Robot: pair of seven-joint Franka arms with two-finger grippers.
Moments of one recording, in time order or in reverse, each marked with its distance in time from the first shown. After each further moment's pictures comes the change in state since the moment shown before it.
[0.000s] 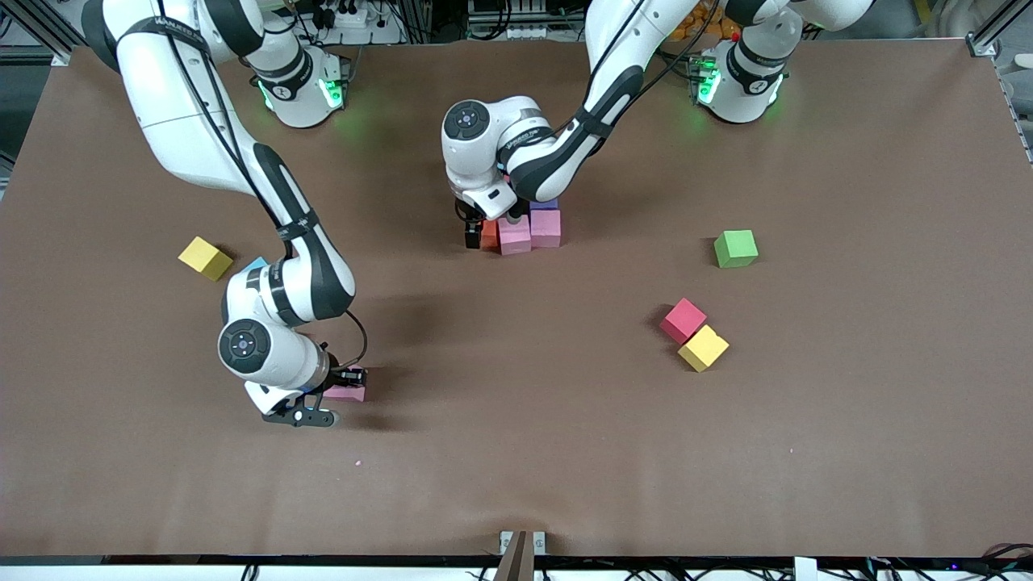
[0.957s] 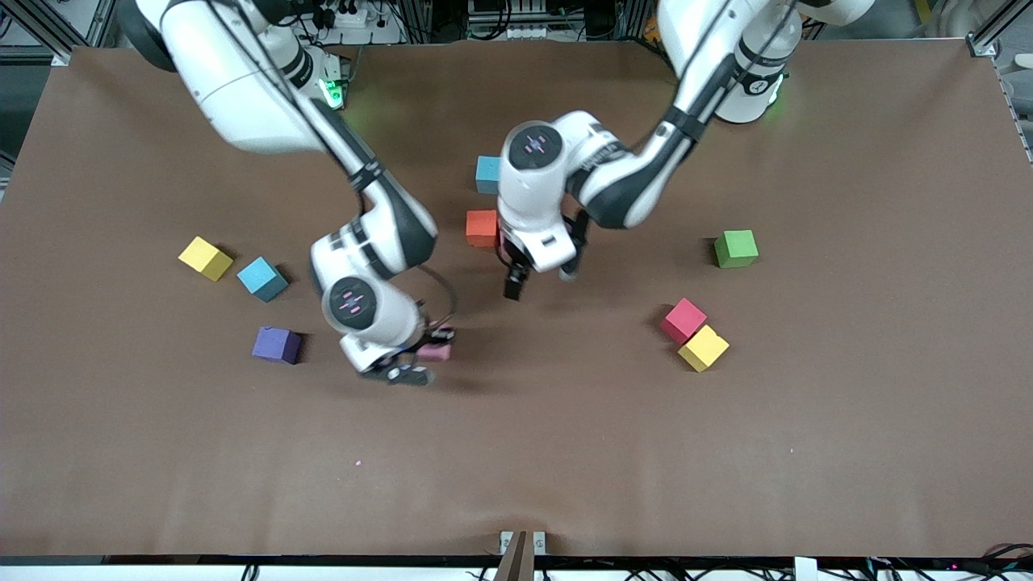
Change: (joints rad) left arm 0.268 -0.148 0.016 0.003 0.002 -0.121 0.593; right arm 0.184 -0.037 0.158 0.020 -0.001 -0.094 0.367
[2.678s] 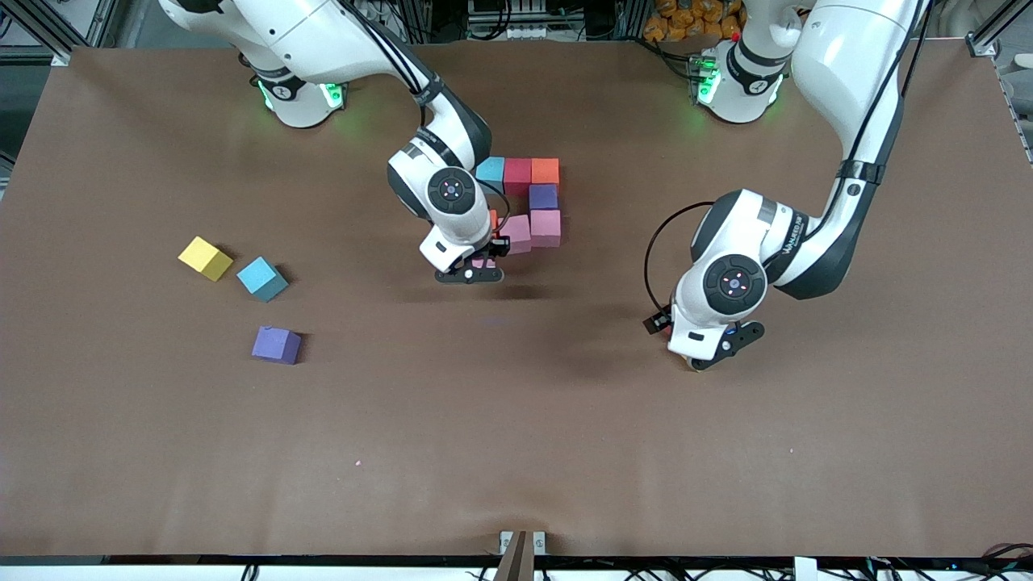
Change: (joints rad) left arm 0.416 -0.037 -0.061 -0.029 -0.023 -0.337 1.085; right arm 0.175 -0.196 0.005 -0.439 -0.021 0.212 0.064
